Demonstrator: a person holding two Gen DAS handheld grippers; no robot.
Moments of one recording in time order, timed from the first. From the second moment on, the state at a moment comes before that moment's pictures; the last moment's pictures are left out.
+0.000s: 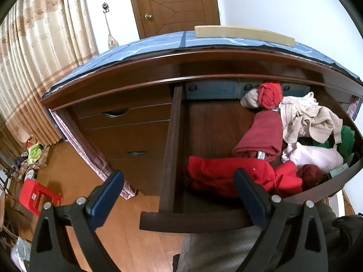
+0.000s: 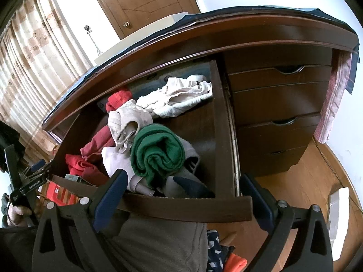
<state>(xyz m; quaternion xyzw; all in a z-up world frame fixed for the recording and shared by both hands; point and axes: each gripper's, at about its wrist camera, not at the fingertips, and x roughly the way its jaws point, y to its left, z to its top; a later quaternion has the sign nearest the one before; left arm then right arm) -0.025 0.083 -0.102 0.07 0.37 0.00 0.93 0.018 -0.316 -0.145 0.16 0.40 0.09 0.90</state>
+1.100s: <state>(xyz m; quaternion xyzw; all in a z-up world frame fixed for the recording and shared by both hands) -0.011 0.082 -0.098 0.07 0.41 -0.05 0.91 0.008 -0.316 -0.088 0.12 0.31 0.09 0.94</state>
